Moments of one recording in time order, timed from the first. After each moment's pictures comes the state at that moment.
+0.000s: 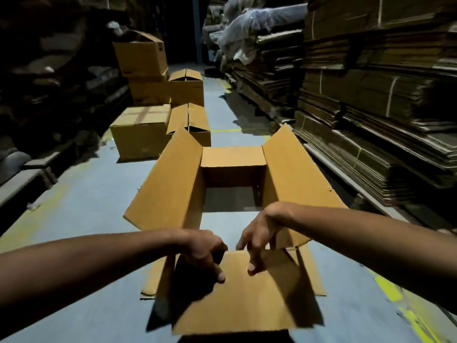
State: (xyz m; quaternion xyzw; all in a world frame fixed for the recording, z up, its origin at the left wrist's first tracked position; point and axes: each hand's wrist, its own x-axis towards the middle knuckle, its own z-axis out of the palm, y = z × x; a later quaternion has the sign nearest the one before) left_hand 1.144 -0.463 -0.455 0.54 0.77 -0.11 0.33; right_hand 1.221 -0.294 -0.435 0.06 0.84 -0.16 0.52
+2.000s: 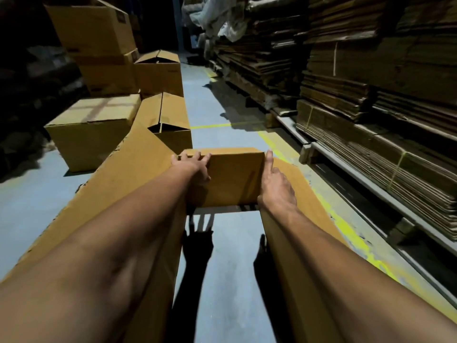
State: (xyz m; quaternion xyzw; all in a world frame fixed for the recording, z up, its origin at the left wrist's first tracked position) left_hand 0.821 -0.191 -0.489 0.37 0.92 -0.11 0.11; right_hand 1.037 -0.083 -0.528 0.40 0.90 -0.08 -0.15
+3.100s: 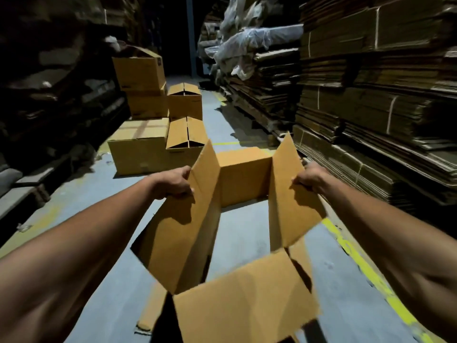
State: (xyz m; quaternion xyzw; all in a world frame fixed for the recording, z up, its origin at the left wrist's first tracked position) left_hand 0.968 -0.459 -0.358 0.29 0.83 0.34 0.34; right_hand 1.196 -0.127 -0.375 0.50 0.79 -0.34 -0.12
